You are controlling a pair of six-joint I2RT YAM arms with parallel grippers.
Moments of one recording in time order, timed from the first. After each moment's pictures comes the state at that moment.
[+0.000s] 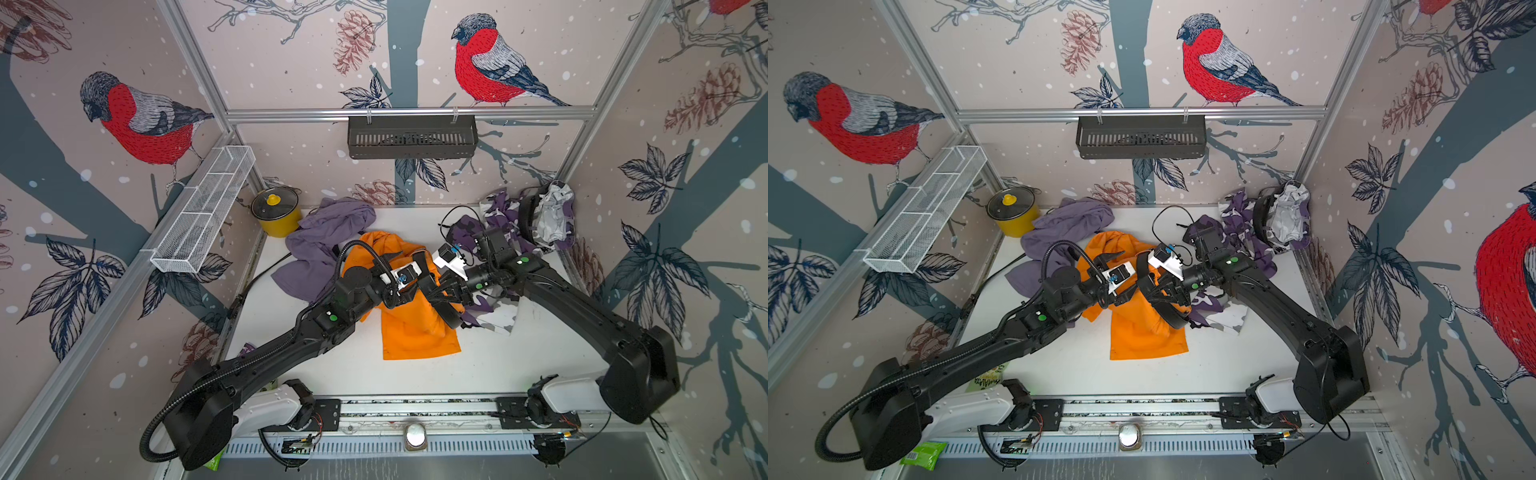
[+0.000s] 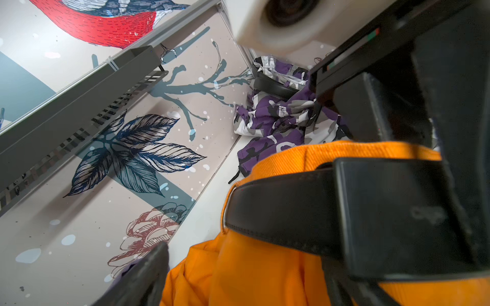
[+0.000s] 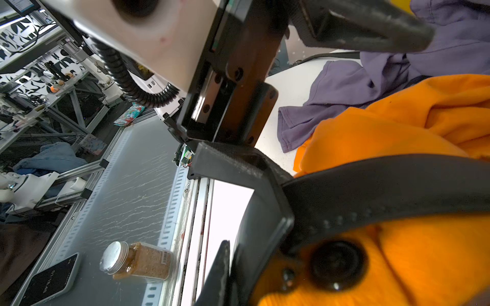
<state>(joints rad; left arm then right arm) -0.76 1.14 0.68 0.33 0.08 0.58 0.51 1.39 1.12 -0.64 -1.10 -0.48</state>
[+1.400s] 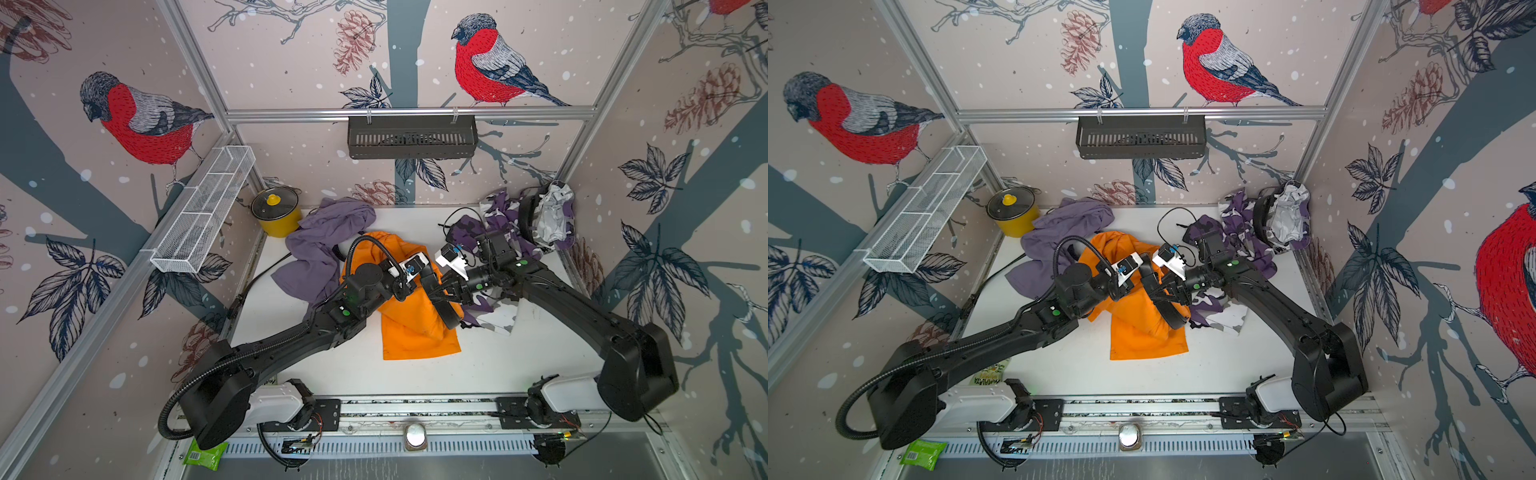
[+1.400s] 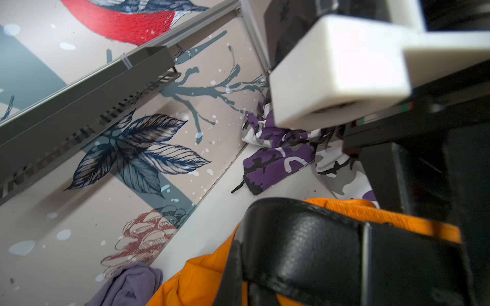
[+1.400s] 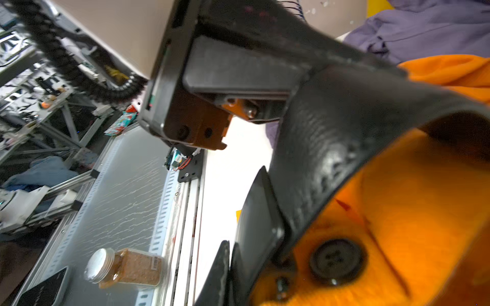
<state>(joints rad) -0.80 1.27 0.77 0.39 -0.07 0.46 0.46 1.39 1.05 -0.53 -1.04 -0.39</state>
